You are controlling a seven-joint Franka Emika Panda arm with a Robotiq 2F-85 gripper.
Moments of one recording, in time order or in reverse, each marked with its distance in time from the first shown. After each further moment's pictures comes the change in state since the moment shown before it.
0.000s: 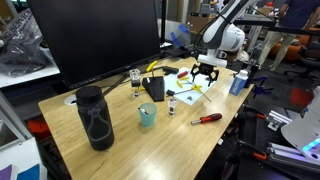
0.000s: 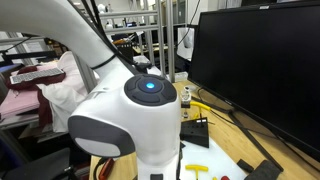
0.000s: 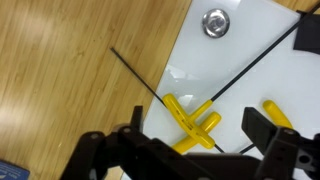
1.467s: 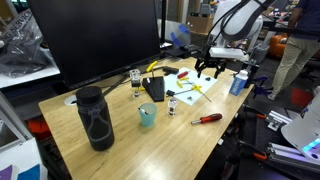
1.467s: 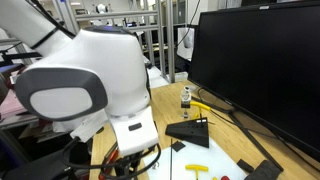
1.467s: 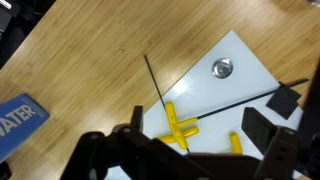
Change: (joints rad) arm 0.019 -0.282 0.050 -0.157 -0.383 -0.076 0.036
